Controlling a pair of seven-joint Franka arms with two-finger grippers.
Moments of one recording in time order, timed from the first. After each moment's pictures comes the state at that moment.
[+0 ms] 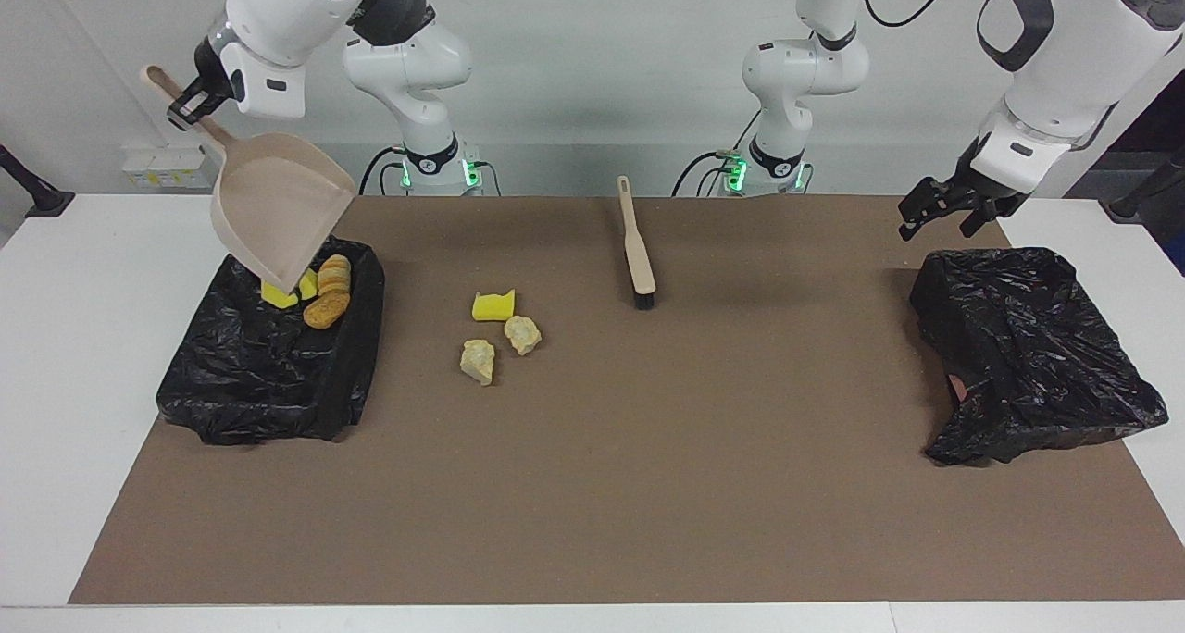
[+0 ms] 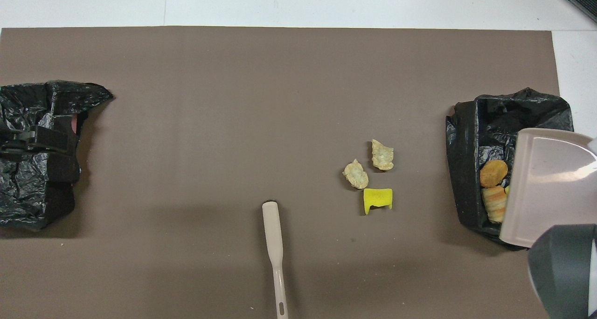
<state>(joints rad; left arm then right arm) -0.03 -0.06 0.02 -1.71 -0.04 1.61 -0.03 0.10 -0.23 0.07 -1.85 -0.77 1.33 -1.12</state>
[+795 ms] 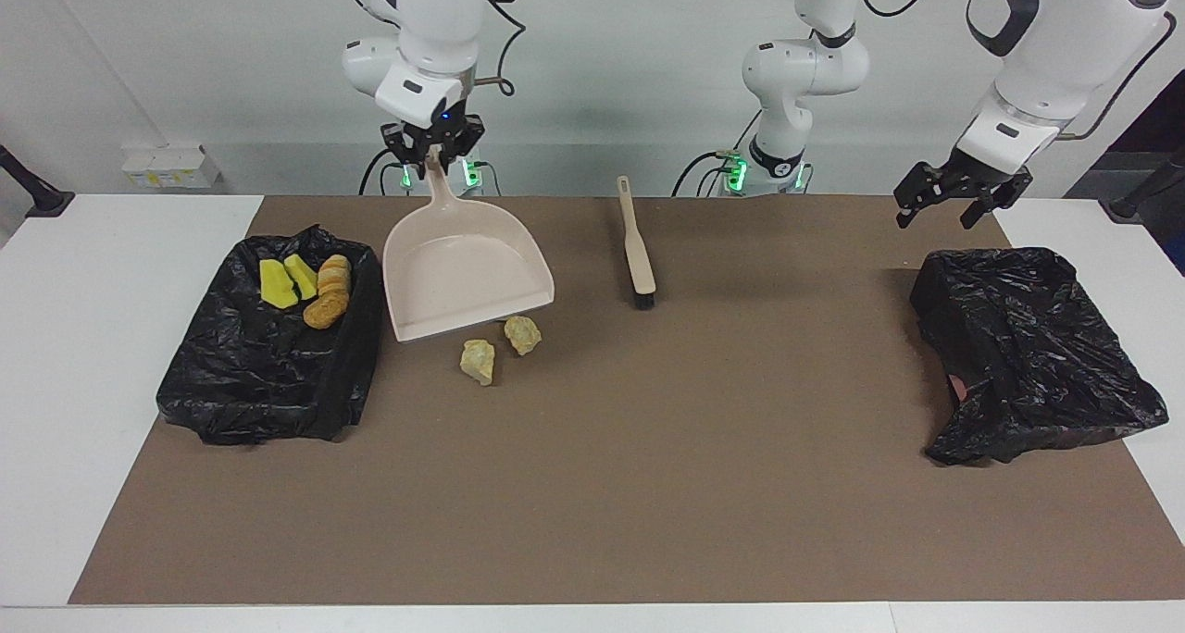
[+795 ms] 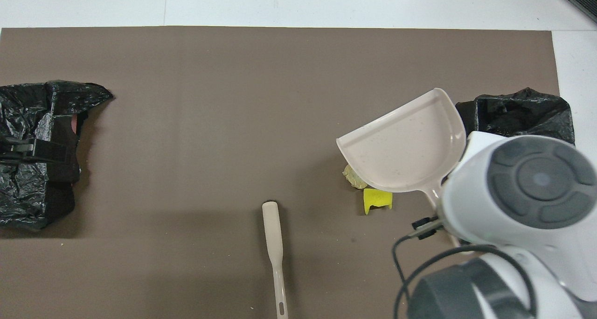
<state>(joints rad) -0.03 -0.10 0.02 -1.76 -0.02 1.64 0.05 0.23 -0.13 0.22 -1.81 -0.12 1.47 0.11</state>
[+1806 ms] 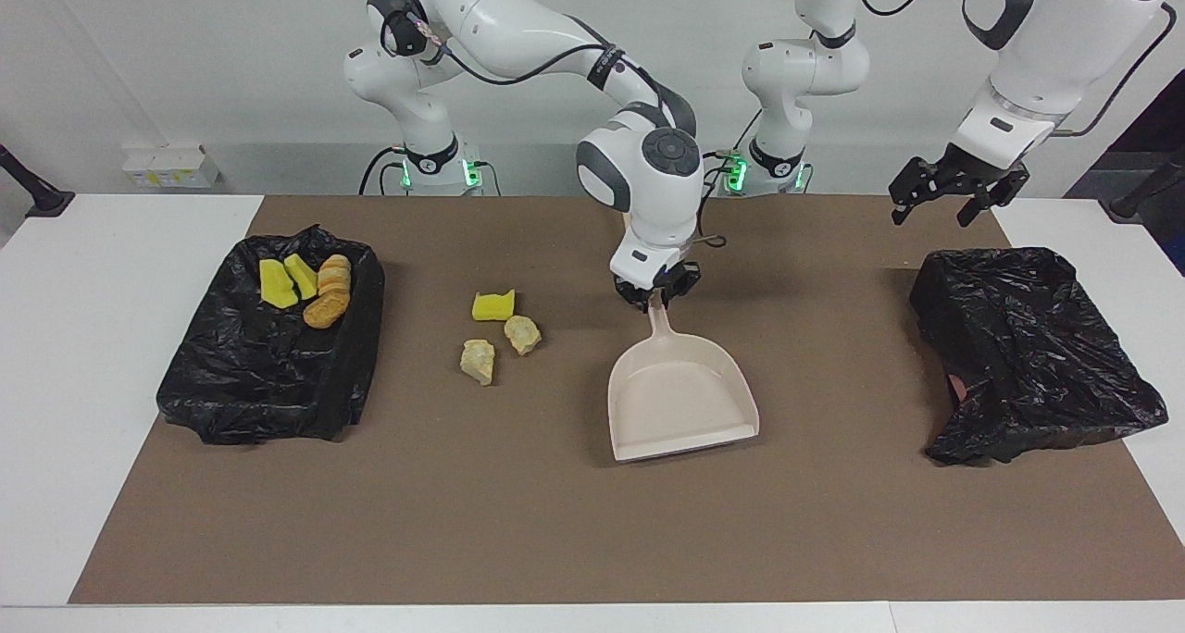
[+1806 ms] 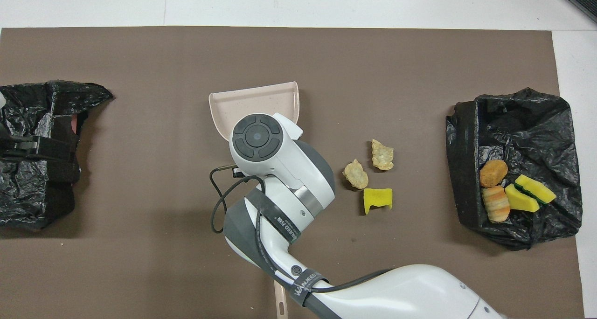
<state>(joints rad) -0.05 -0.09 0.02 -1.72 -0.02 1.61 0.05 0.52 0.55 0.22 -1.43 -0.05 1.99 0.60</state>
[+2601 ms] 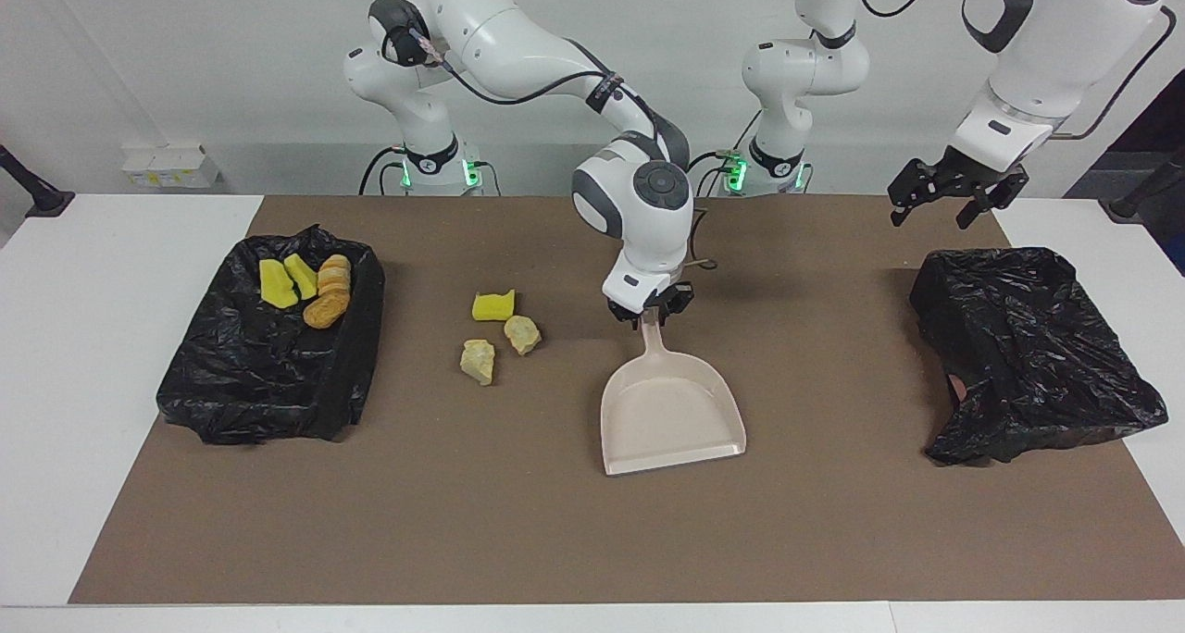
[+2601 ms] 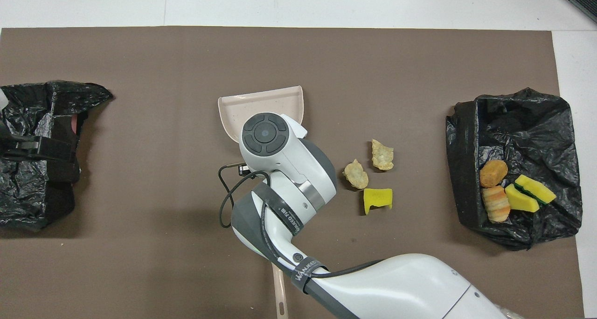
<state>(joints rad) -0.05 -0.08 0.02 -1.72 -0.02 1.61 0.07 0.52 0.57 0.21 -1.46 -0.05 2.00 0.60</state>
